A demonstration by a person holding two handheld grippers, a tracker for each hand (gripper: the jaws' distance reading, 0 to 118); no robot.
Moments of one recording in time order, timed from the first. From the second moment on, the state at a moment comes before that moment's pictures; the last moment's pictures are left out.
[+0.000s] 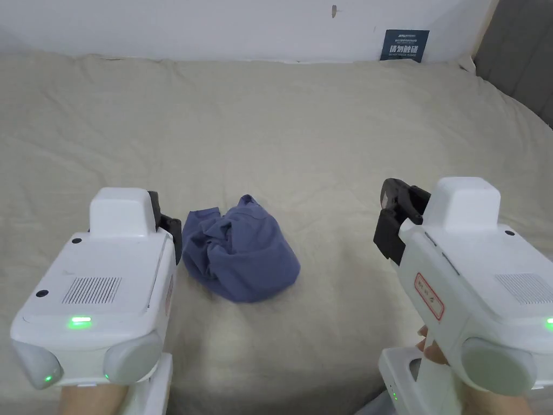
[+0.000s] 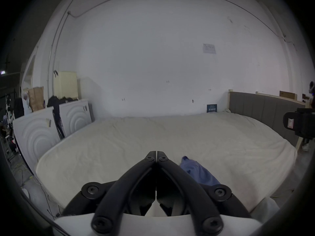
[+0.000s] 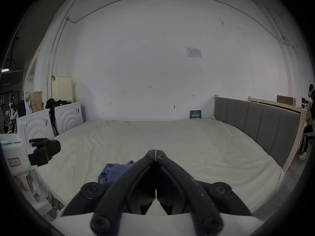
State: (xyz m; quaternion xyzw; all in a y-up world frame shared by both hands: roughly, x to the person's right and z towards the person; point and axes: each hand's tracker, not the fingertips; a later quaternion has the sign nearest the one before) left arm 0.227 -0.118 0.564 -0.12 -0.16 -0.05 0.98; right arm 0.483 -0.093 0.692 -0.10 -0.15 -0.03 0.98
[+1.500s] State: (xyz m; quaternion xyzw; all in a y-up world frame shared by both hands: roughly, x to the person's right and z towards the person) left arm 0.309 -0.193 0.281 -0.49 -0.18 -0.03 0.85; right arm 0.539 -0.132 0.623 -0.21 -0.18 -0.06 0.96
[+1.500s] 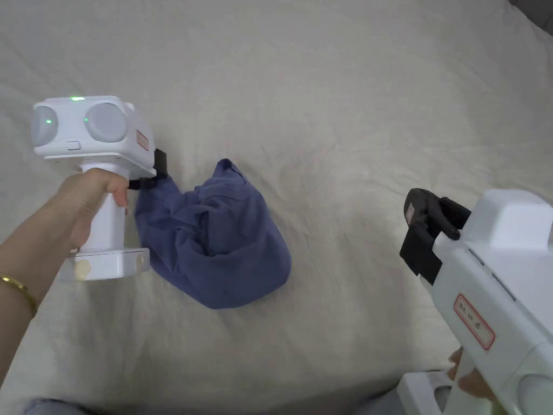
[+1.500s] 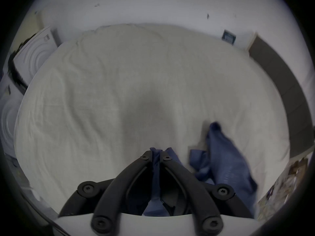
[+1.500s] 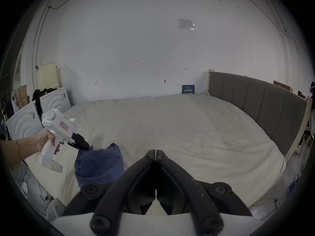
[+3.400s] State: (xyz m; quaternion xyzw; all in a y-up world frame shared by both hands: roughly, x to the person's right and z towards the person) left arm 0.132 -0.004 0.406 -0.19 -0.10 0.23 0.95; right arm 0.659 0.077 0.544 -0.26 -0.10 -0.18 0.94
